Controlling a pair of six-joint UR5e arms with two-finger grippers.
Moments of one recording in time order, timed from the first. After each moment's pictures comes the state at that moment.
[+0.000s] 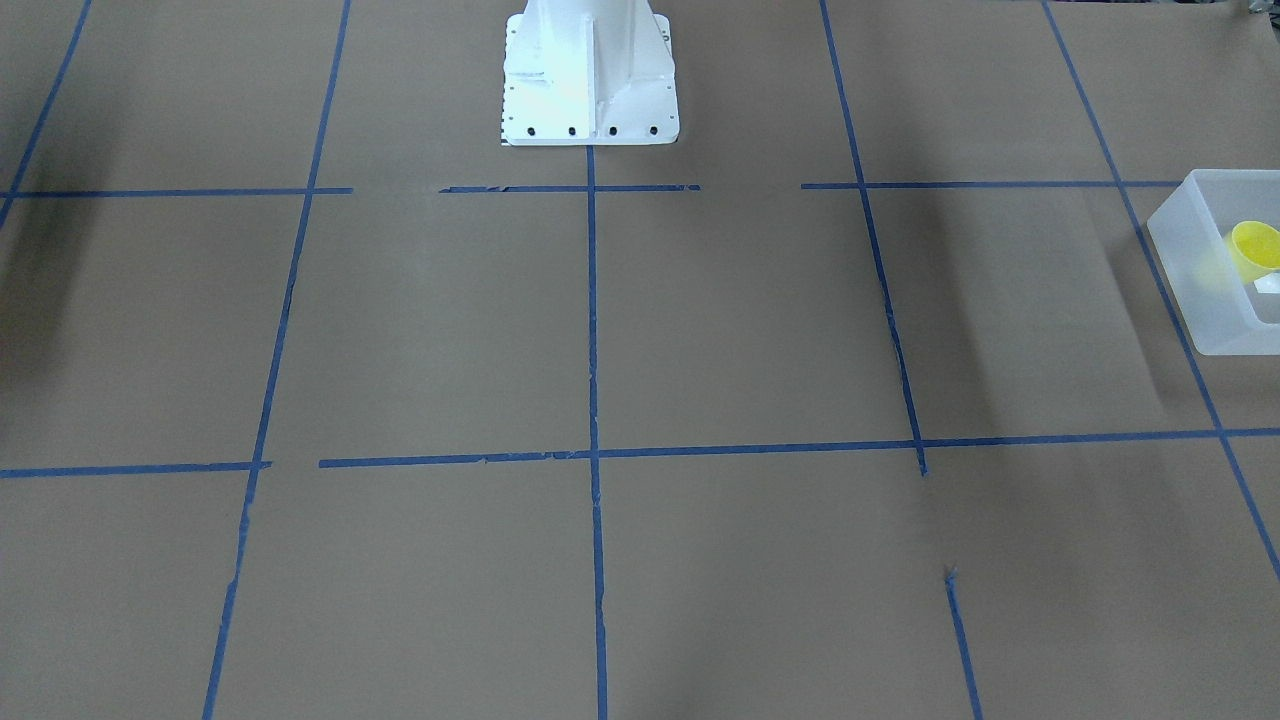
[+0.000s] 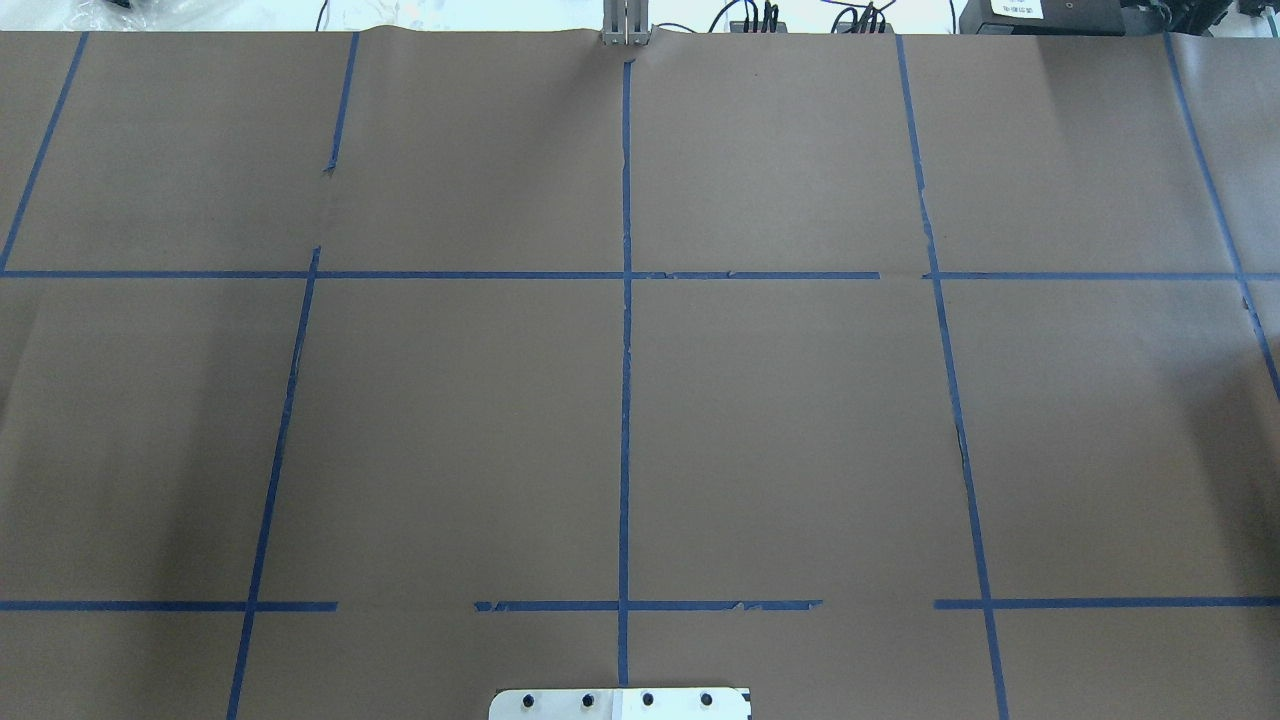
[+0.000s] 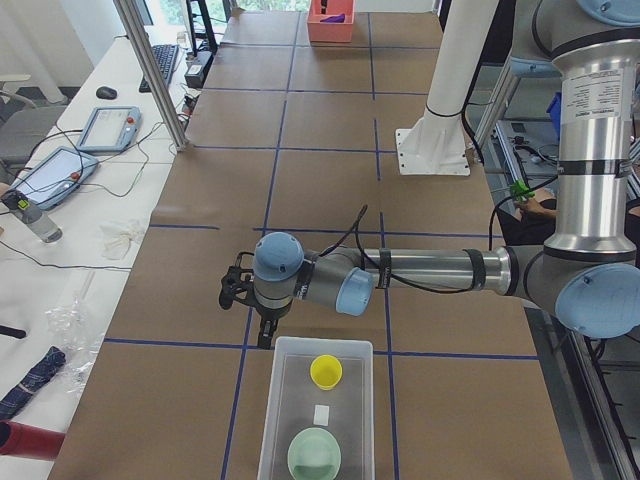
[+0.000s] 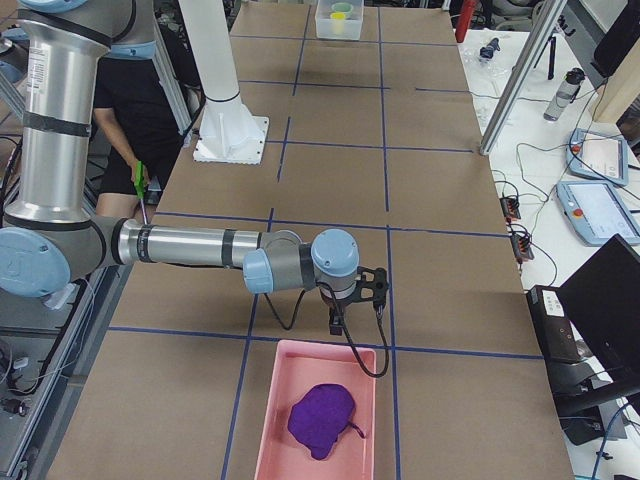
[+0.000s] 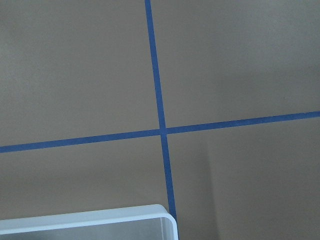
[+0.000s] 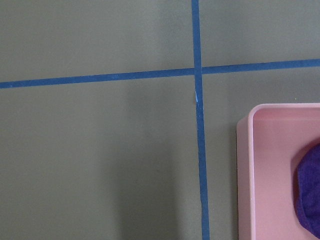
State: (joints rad) left arm -1.55 -1.50 -1.62 -1.87 -2.38 -0.10; right arm 1.52 -1.75 1.72 -1.37 2.45 0.22
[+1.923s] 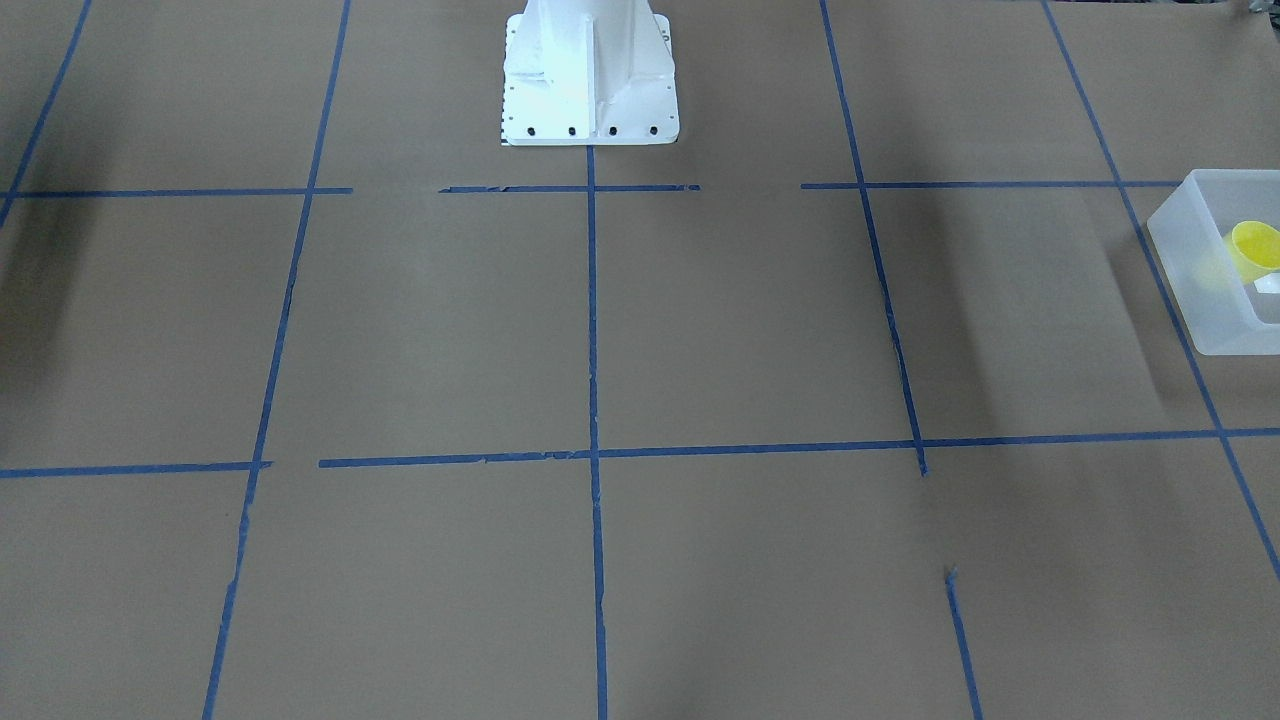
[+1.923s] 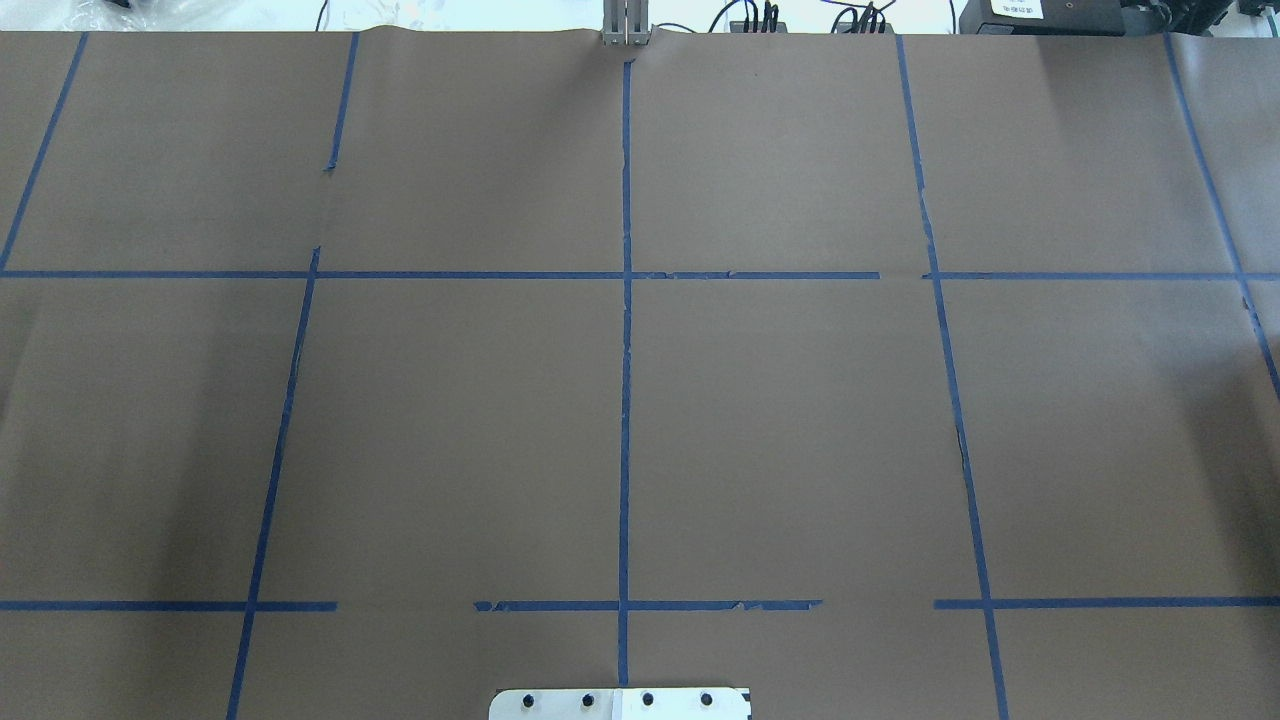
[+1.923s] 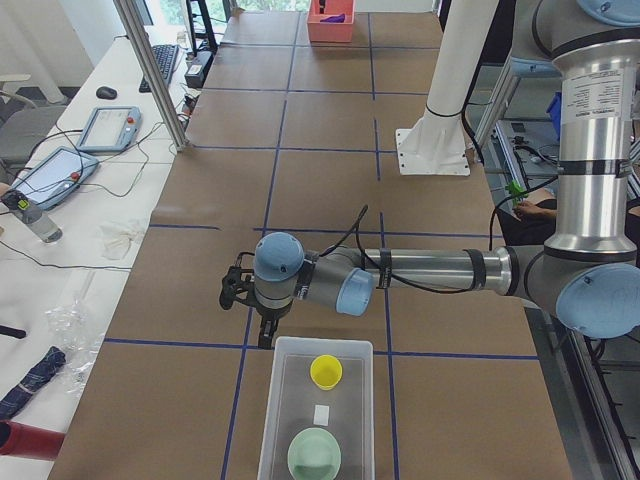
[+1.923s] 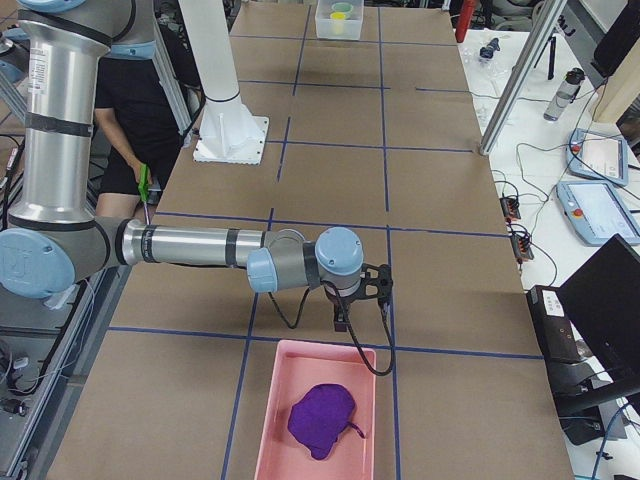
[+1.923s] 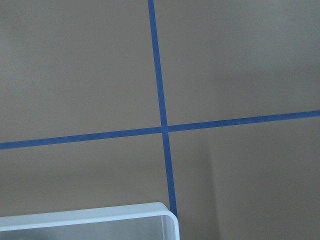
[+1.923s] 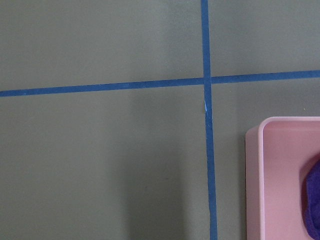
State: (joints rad) left arm -1.55 -1.50 -1.62 -1.87 -2.39 -0.11; right arm 1.53 -1.73 1.72 -1.36 2.46 0.22
